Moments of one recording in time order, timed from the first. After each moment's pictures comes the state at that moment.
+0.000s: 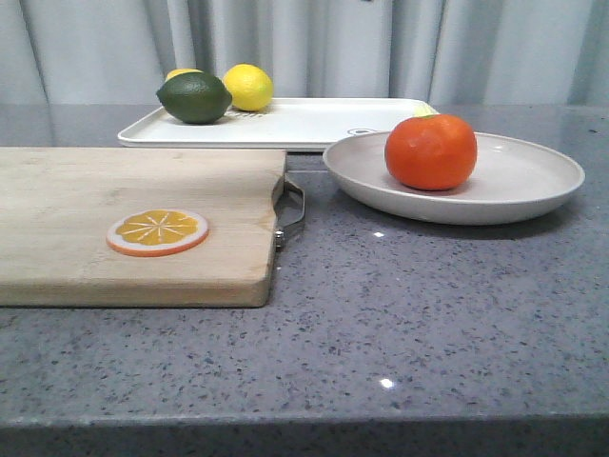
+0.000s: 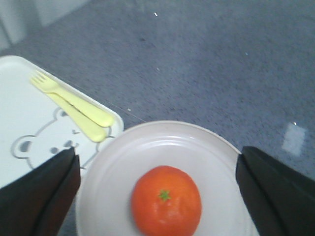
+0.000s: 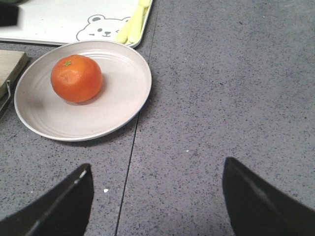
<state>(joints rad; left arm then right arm) -0.65 1.69 -1.49 -0.79 0.43 0.79 0.10 0.49 -0.75 0.09 0.83 0.01</state>
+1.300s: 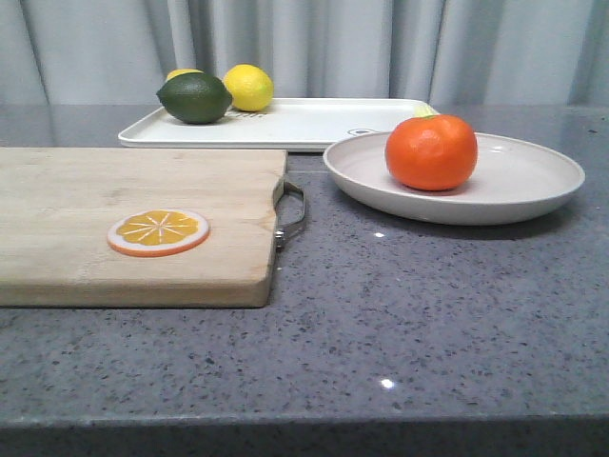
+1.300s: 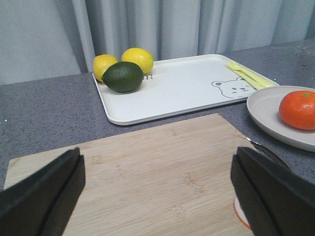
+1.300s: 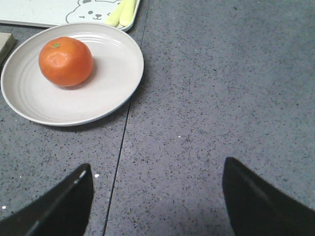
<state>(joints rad) -0.27 0.50 -0.39 -0.83 0.17 0.77 0.10 0.49 -0.75 0.06 0.87 0.01</state>
